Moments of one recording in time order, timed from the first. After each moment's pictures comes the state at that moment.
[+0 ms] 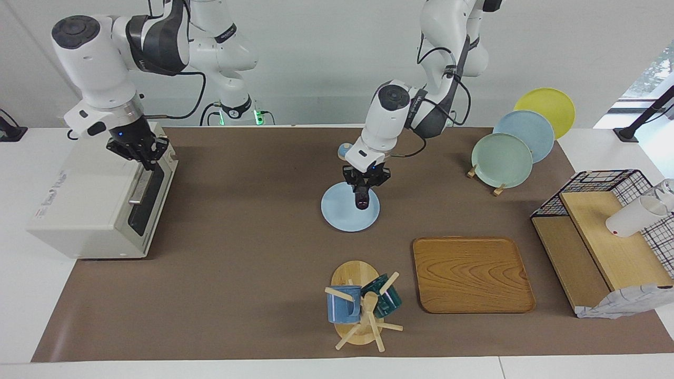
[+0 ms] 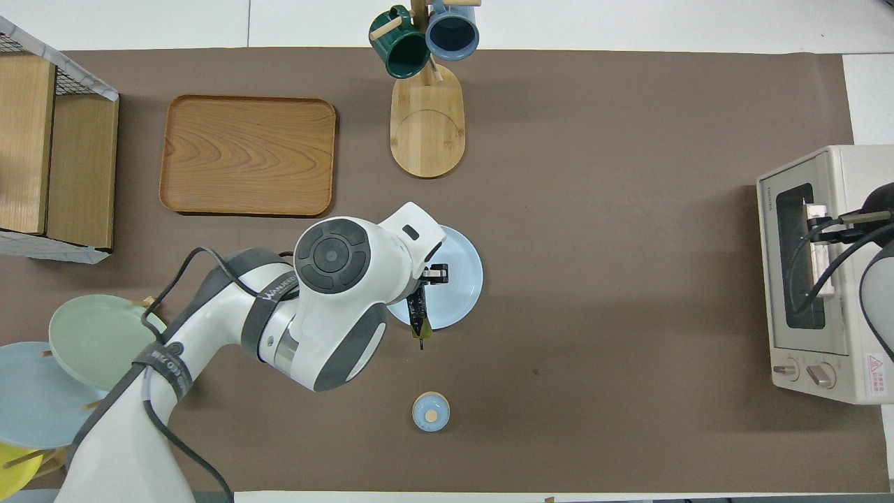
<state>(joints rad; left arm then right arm) -0.54 0.21 -0.16 -2.00 -0.11 2.30 -0.55 -0.07 -0.08 -0.04 -1.90 -0.14 1.83 -0.11</state>
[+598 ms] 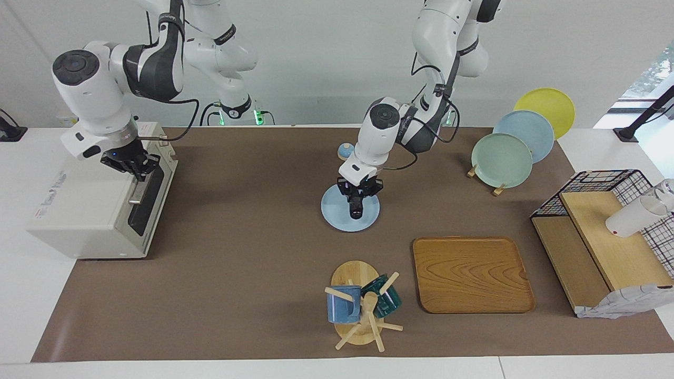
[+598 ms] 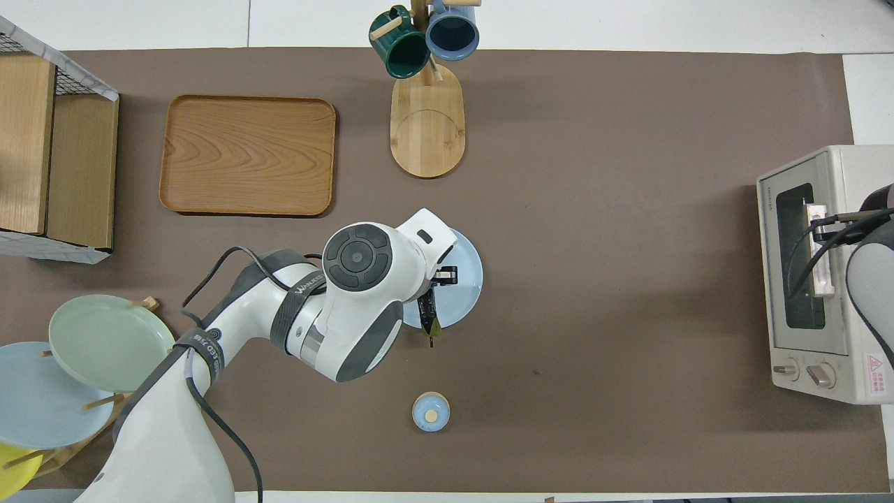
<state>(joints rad) -0.55 0.27 -0.15 -2.00 -0.11 2.36 -0.55 -0.11 -0.01 -0.04 -1.93 -0.18 1.87 -0.09</state>
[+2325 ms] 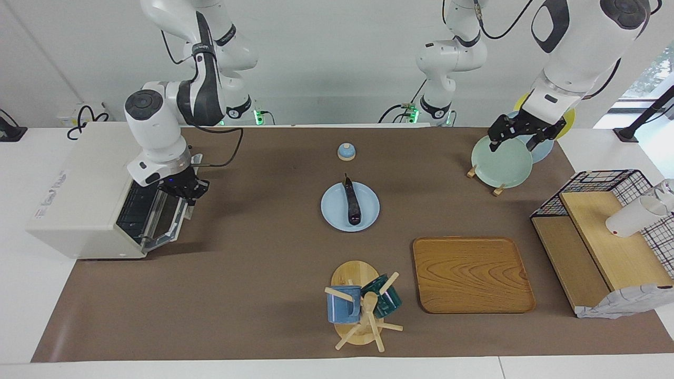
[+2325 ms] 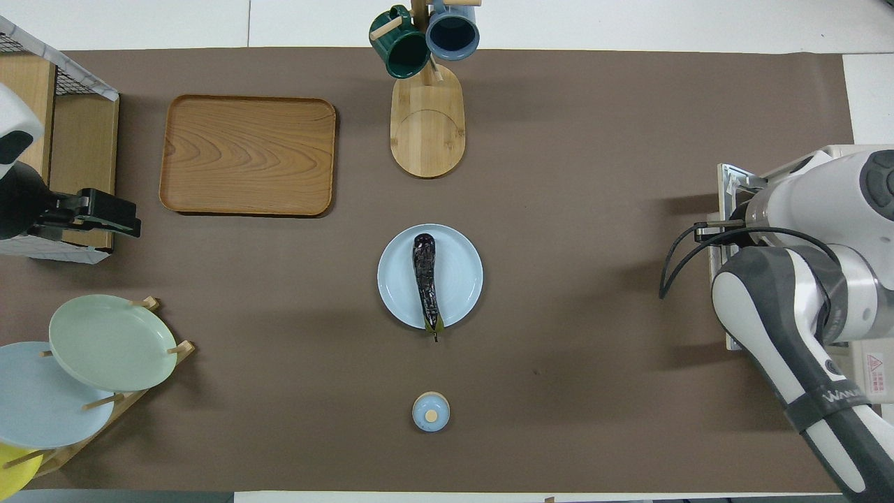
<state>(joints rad) 0.01 -0.03 -0.11 -1.64 -0.03 1.54 -0.05 0.01 0.06 -0.01 -2.12 -0.08 2.19 0.08</state>
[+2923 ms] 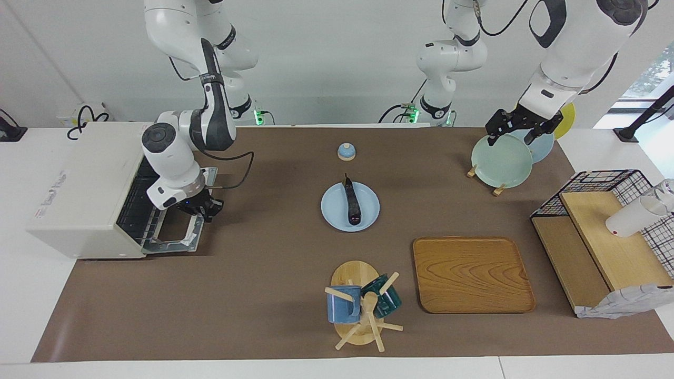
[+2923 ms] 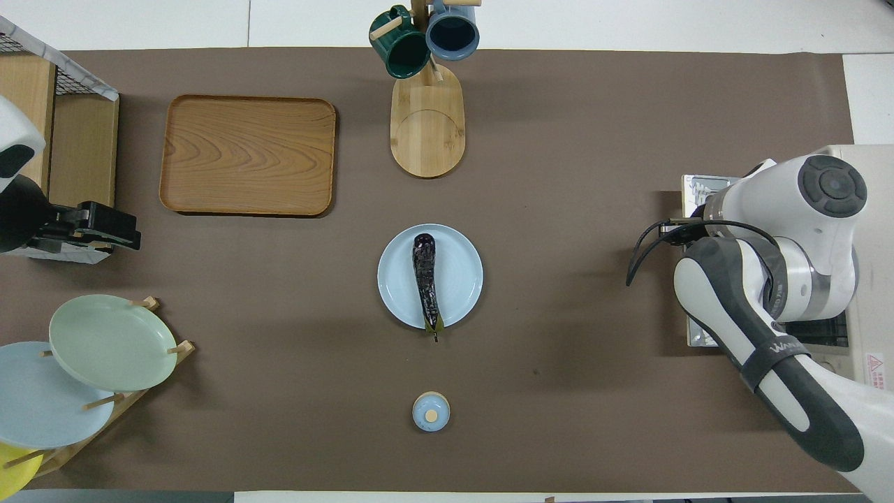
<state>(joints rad) 0.00 -0.05 -0.11 -1.66 -0.03 1.54 -0.05 0.02 0.19 -0.01 -2.12 -0.01 2.30 0.09</state>
